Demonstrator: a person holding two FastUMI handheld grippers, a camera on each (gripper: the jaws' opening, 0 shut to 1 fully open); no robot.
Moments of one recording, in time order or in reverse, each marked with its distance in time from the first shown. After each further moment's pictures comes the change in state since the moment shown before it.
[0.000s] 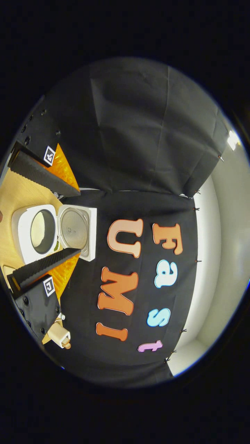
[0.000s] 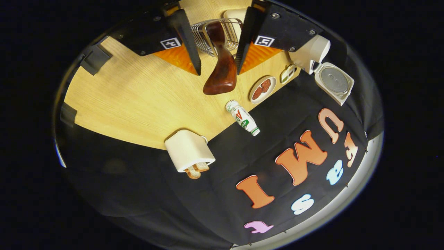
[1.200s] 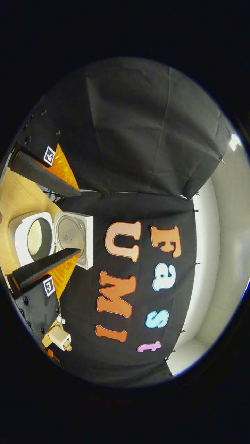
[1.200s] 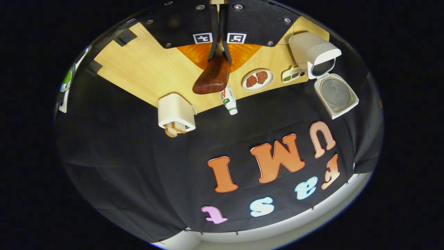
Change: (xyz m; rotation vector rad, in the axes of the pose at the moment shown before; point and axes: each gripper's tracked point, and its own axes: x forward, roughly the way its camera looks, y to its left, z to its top) left arm 0.017 0.037 0.005 0.007 -0.019 -0.024; right arm -0.074 0.110 0.067 -0.343 -0.185 -0.044
